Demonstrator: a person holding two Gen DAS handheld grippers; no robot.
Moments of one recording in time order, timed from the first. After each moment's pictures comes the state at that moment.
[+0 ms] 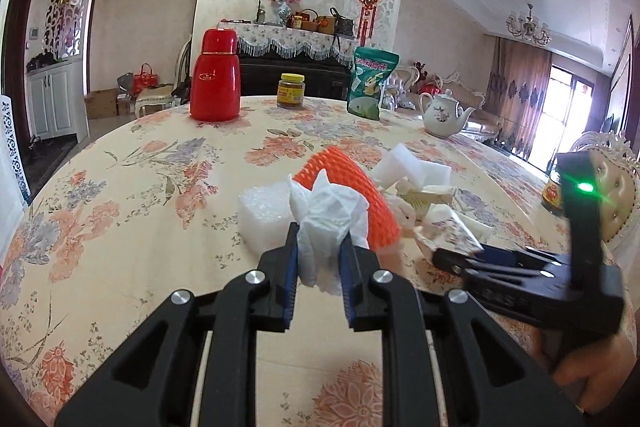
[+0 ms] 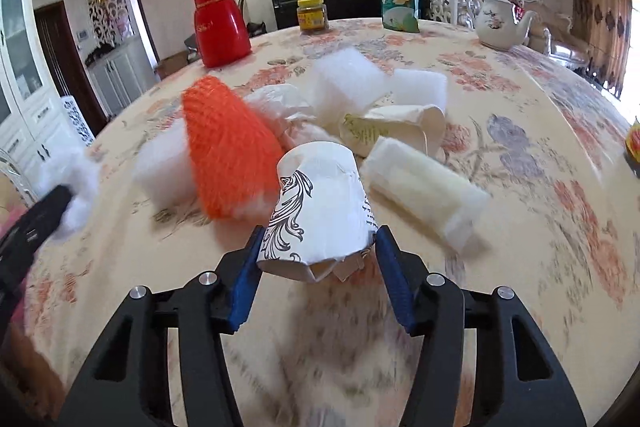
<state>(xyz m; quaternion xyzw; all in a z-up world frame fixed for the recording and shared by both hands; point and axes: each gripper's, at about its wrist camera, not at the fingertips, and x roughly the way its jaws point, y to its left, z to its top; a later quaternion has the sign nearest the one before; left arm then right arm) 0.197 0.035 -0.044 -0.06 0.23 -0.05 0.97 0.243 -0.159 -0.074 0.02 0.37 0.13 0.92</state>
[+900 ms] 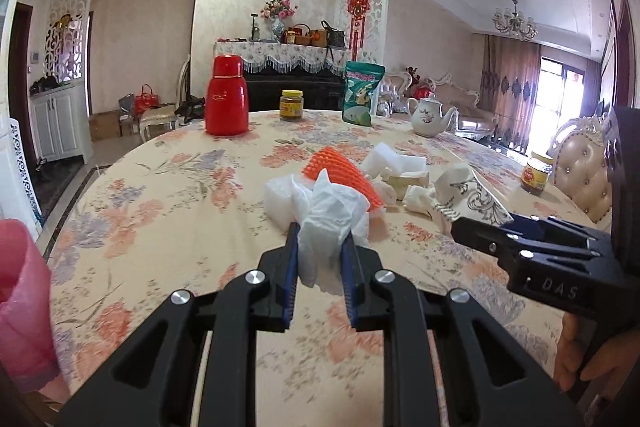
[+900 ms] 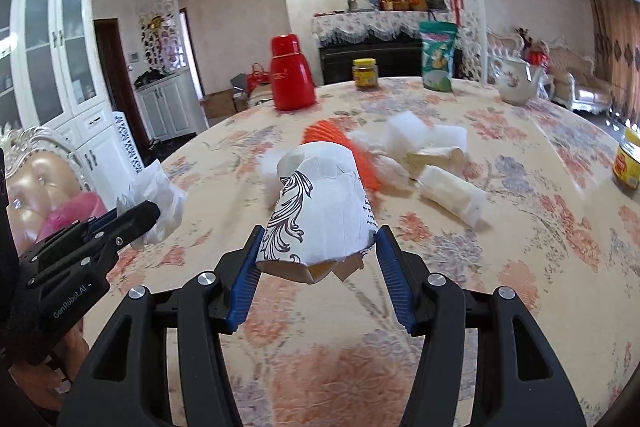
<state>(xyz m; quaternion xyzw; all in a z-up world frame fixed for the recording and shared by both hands) 0.086 0.048 -0.022 -0.03 0.20 -0.05 0.98 0.113 -0.139 -0.020 0.02 0.27 0.20 0.94</state>
